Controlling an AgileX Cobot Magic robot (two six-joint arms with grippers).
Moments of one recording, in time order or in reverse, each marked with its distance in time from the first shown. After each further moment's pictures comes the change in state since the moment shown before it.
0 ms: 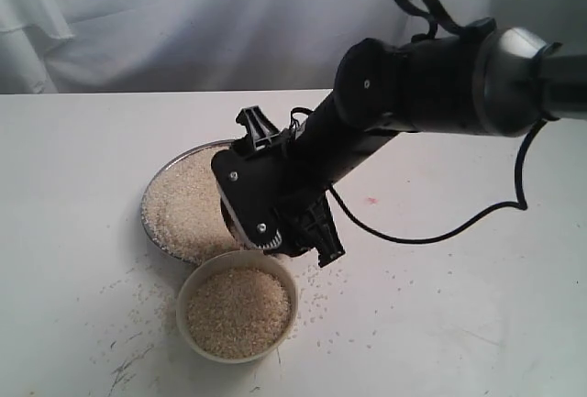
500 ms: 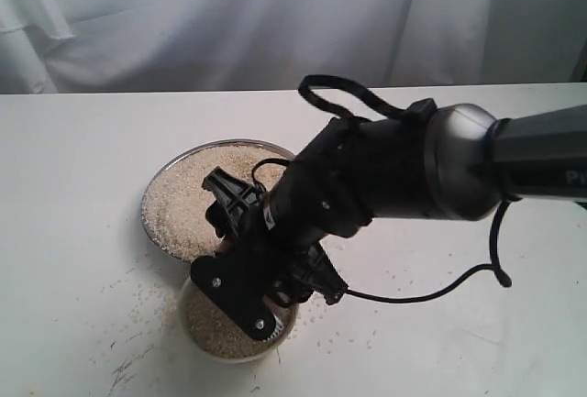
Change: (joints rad) left arm 0.000 0.000 0.000 0.000 0.000 0.000; right arm 0.189 0.000 0.132 -0.584 -0.170 0.313
